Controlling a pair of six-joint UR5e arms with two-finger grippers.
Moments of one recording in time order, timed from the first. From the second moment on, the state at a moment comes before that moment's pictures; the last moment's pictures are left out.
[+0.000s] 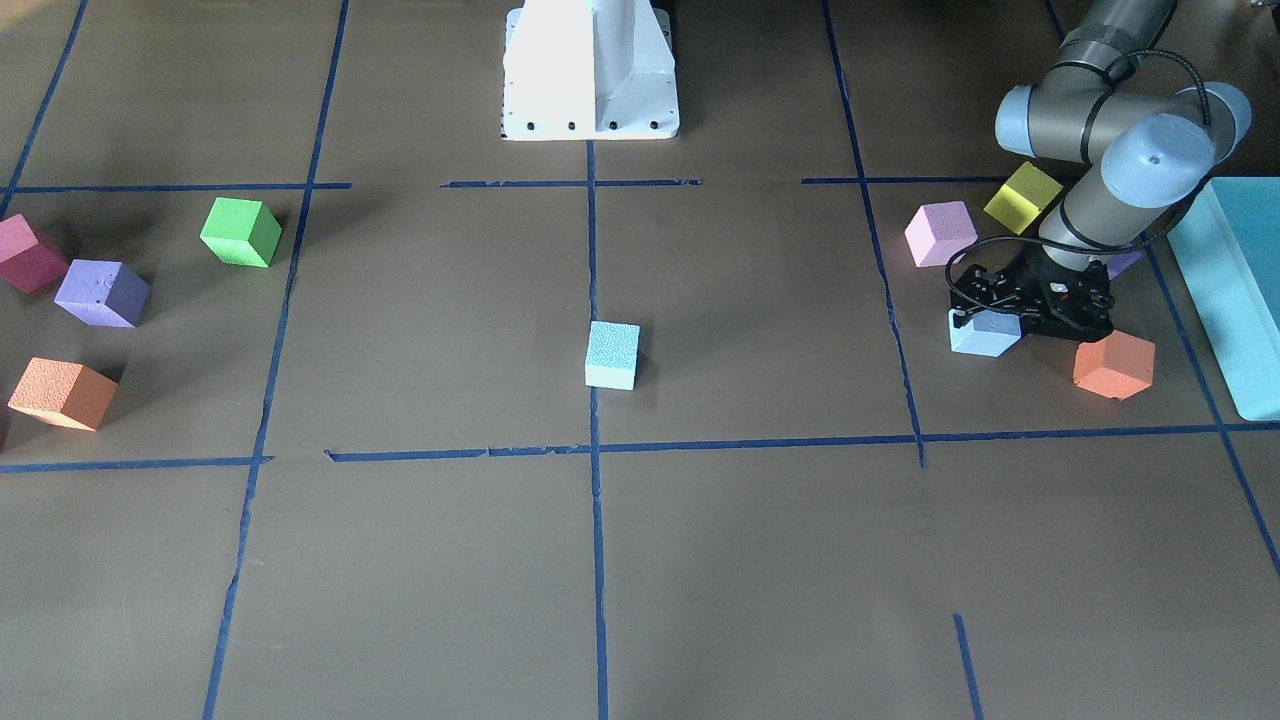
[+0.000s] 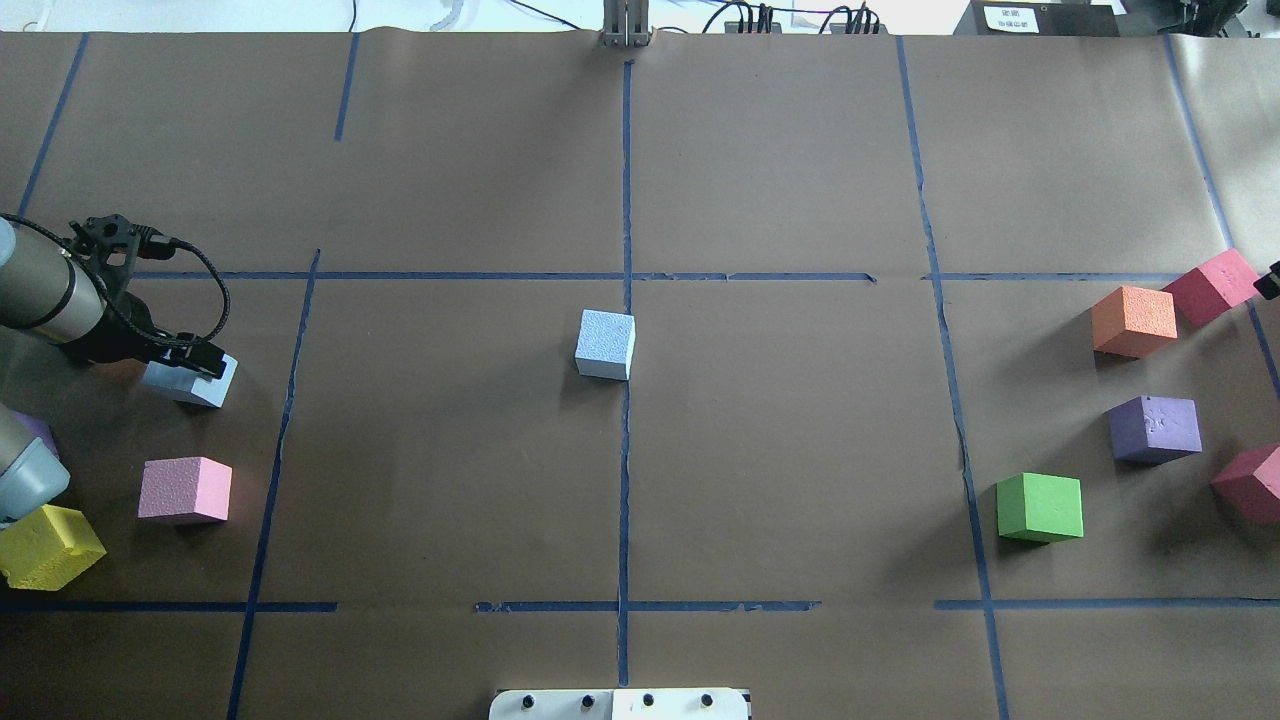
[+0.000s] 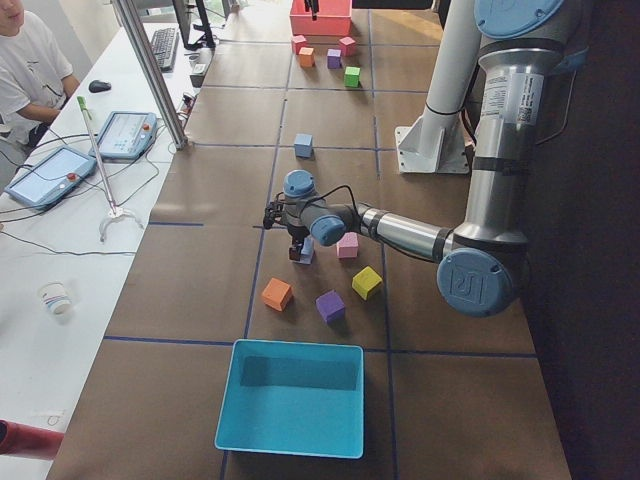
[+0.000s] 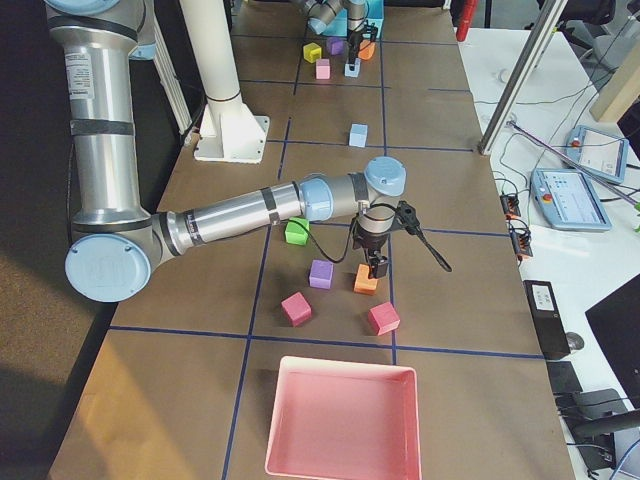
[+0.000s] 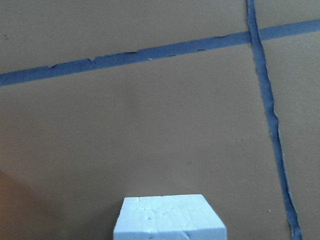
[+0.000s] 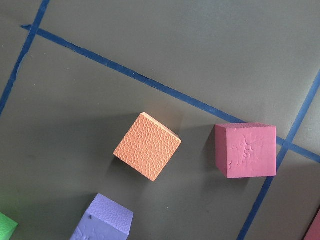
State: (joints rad) left arm -0.86 -1.64 -1.66 -2.08 -2.10 -0.73; right arm 1.33 -1.54 1.84 -1.69 2.30 -0.12
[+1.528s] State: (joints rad) left arm -0.61 -2.48 -1.55 -1.48 -1.93 -1.03; right arm 1.33 -1.54 1.84 -1.69 2.30 -0.10
